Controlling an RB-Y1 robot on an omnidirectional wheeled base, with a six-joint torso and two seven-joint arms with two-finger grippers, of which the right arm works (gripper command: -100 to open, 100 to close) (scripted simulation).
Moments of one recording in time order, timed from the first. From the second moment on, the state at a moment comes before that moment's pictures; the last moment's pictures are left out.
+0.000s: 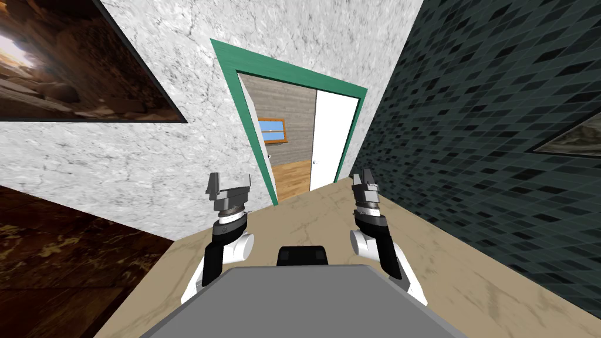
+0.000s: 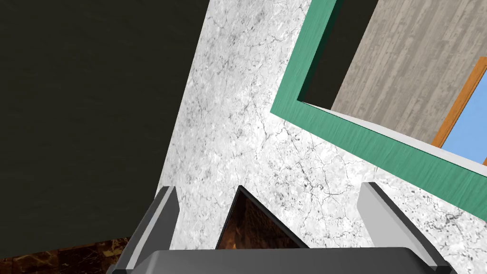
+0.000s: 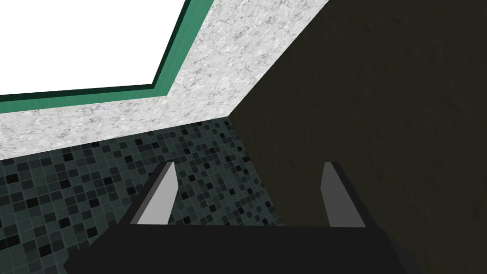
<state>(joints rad) 0.47 0.04 -0.04 -2.32 0.12 -0.45 0.06</state>
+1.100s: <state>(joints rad) 0.39 -0.03 -0.02 -2.09 0.11 -0.49 0.05</state>
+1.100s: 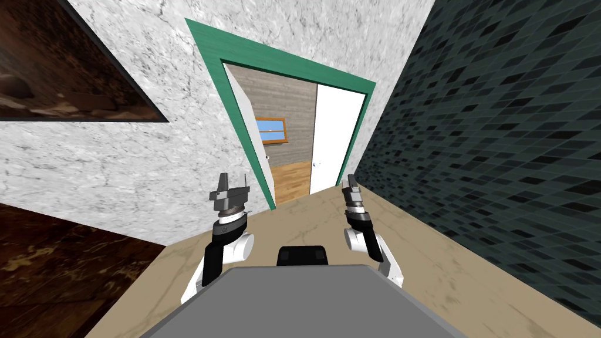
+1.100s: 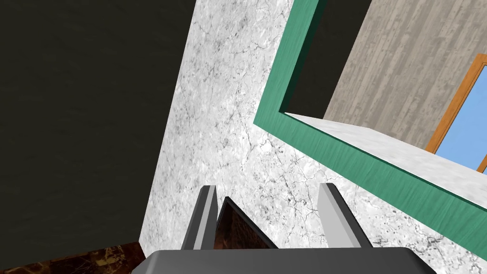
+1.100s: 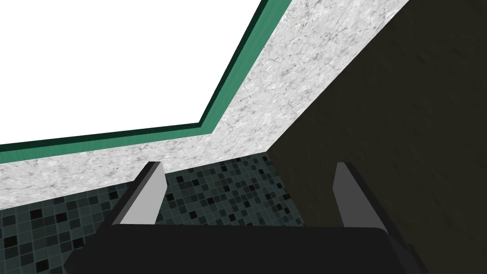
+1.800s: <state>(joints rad) 0.33 -0.06 0.00 -1.96 0.10 -0.52 0.05</state>
